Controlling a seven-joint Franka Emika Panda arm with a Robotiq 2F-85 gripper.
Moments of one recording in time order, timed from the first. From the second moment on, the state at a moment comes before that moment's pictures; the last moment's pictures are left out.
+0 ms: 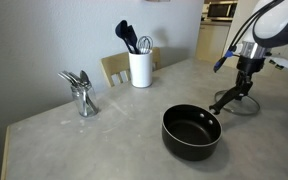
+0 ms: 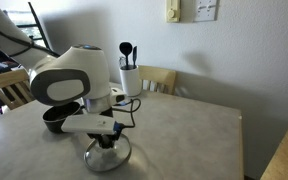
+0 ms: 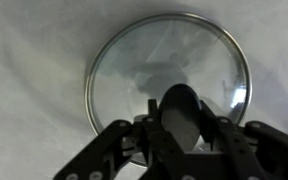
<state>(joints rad) -0.26 0.38 -0.03 -2.31 0.08 2.65 -0.83</state>
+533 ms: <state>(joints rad) -0.25 0.36 -0.04 -2.31 0.01 2.65 -0.77</state>
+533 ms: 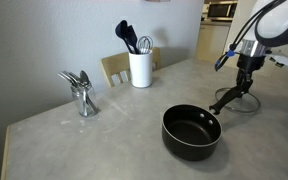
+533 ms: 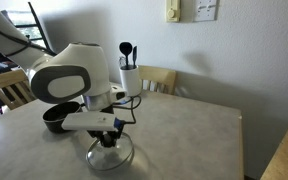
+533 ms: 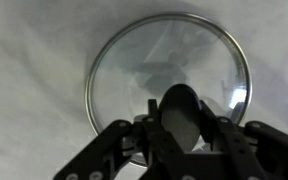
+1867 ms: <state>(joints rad) -0.11 -0.02 -0.05 -2.34 -0.09 2.51 -0.67</state>
